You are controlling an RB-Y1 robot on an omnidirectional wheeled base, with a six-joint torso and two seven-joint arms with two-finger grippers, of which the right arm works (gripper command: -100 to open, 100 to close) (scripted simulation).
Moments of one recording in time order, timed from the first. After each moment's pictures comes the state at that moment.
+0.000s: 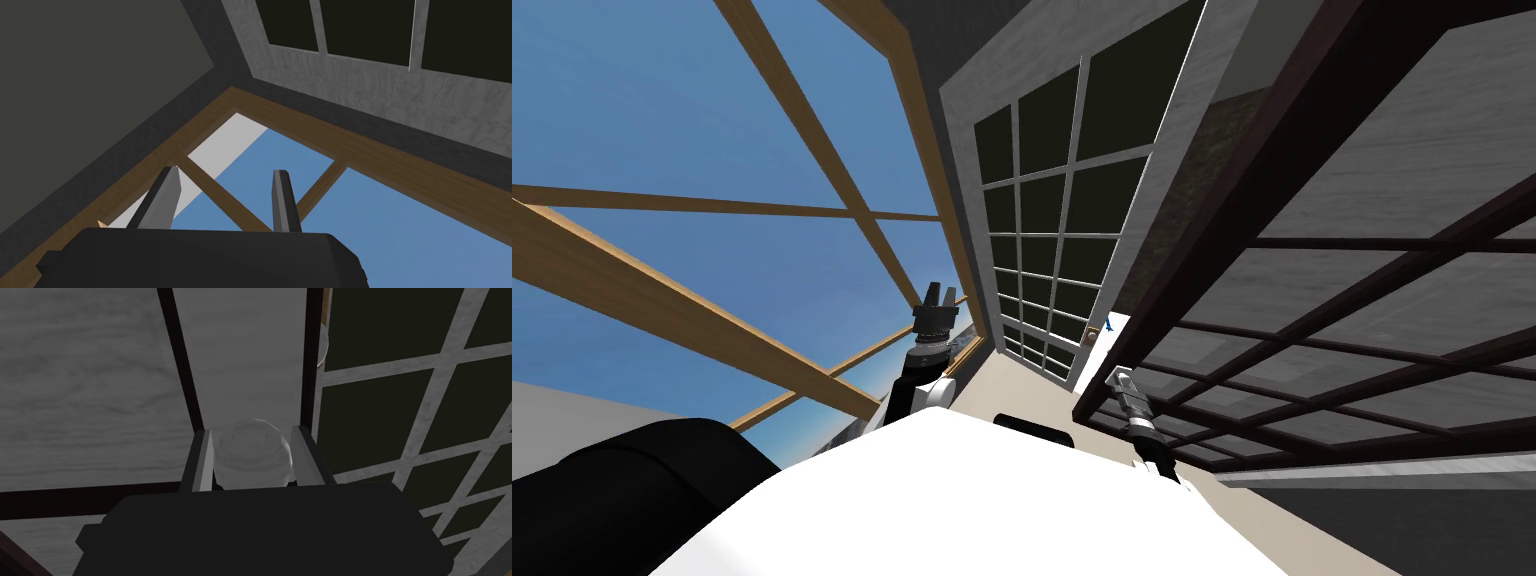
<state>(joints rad) -0.01 -0.23 -0.20 -0.62 0.10 -0.90 1.22</state>
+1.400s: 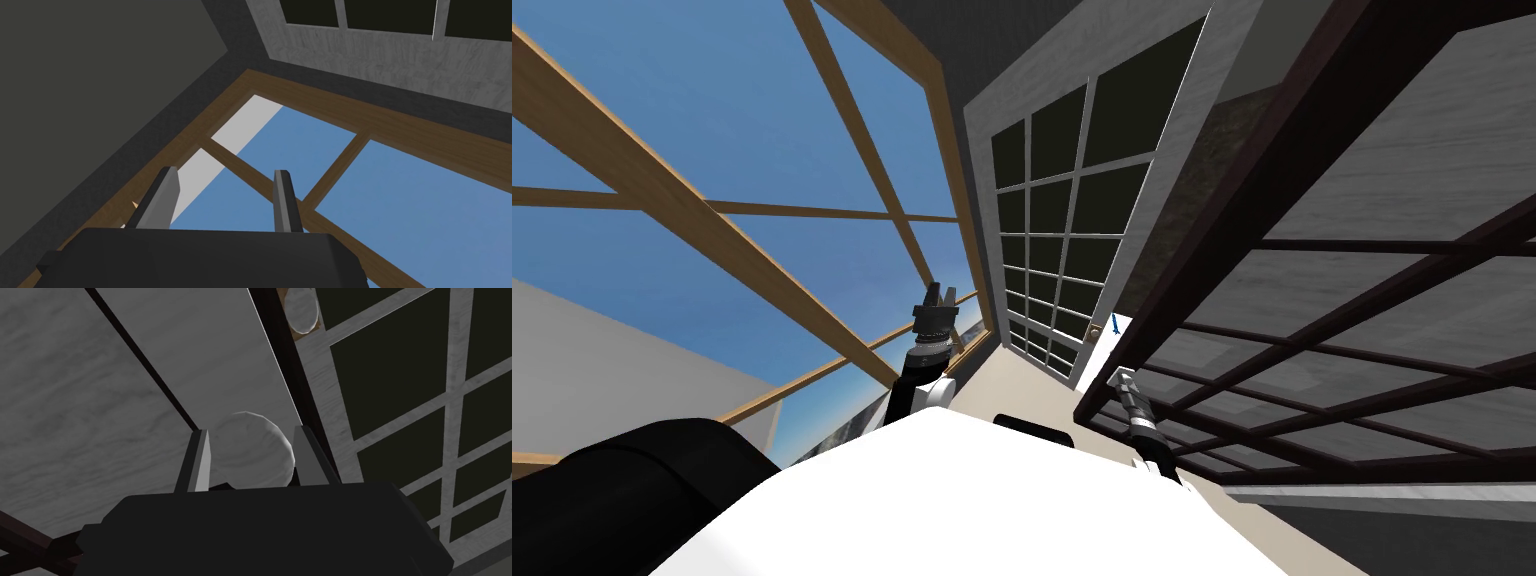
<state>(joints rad) -0.01 -0.24 -0.17 -0.62 0.02 -0.90 0.90</state>
